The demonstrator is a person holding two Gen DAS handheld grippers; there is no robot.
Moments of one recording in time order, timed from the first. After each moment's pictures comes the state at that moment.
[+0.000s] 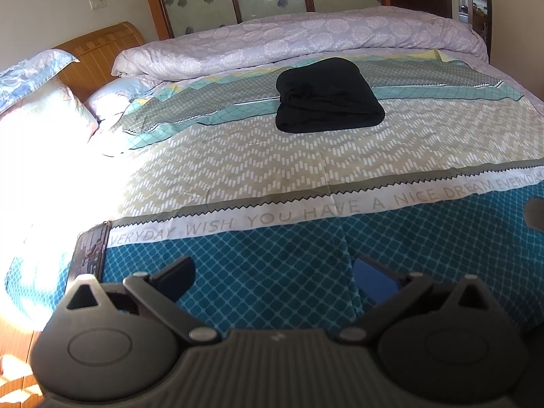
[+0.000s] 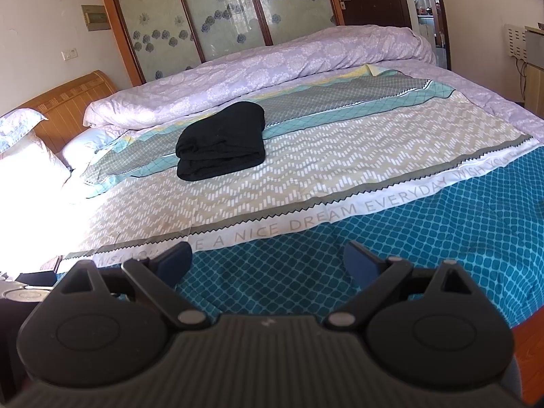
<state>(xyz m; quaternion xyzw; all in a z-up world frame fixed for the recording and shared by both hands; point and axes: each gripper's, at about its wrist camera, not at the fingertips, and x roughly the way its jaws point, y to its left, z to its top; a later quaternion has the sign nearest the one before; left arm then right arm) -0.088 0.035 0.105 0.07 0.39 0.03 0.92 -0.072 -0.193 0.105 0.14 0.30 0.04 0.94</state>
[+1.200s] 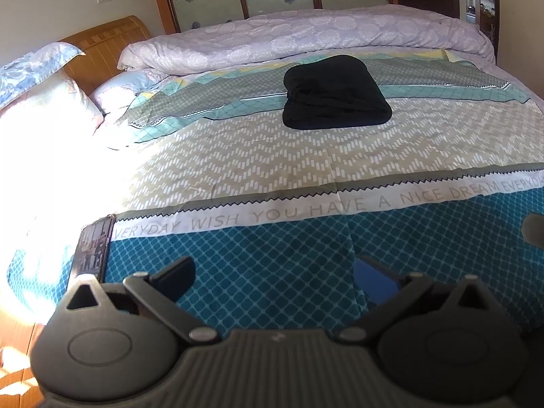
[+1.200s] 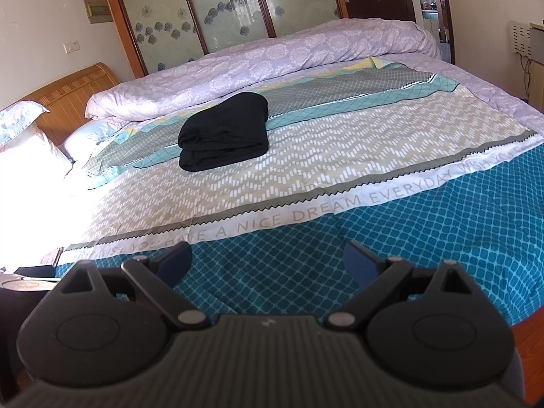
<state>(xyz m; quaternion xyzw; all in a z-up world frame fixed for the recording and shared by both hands) -0.087 0.039 0.106 0.06 0.39 0.04 0.92 -0.071 -0.189 0.100 0.14 0.31 0.05 0.94</state>
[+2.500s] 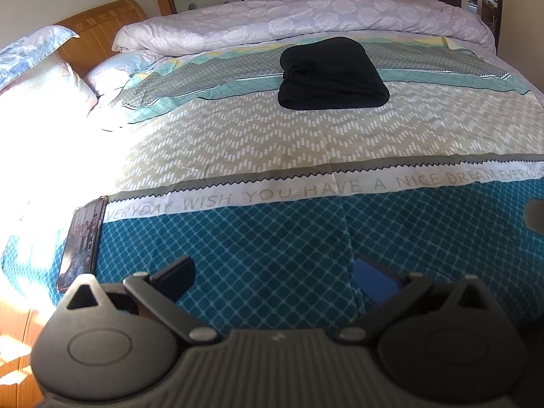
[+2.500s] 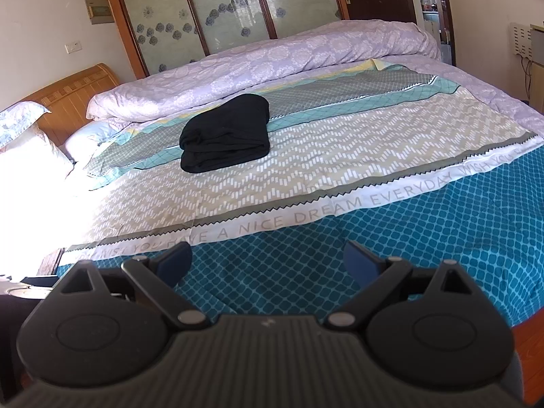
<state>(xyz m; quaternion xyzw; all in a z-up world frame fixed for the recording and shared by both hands) -0.085 0.038 0.101 0.05 0.43 0.04 0.90 -0.070 -0.190 0.102 0.14 0.31 0.05 0.94</state>
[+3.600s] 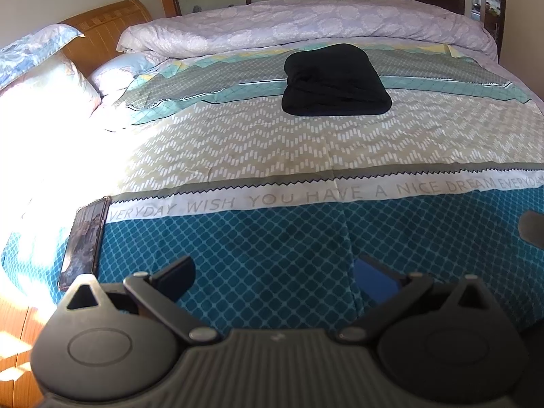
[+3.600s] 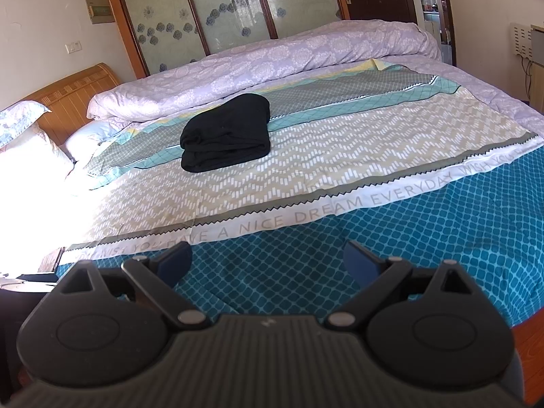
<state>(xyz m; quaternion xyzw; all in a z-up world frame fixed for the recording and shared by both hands) -0.088 0.039 0.104 0.04 0.42 0.04 0.91 -0.072 -0.188 0.101 0.14 0.31 0.05 0.94</state>
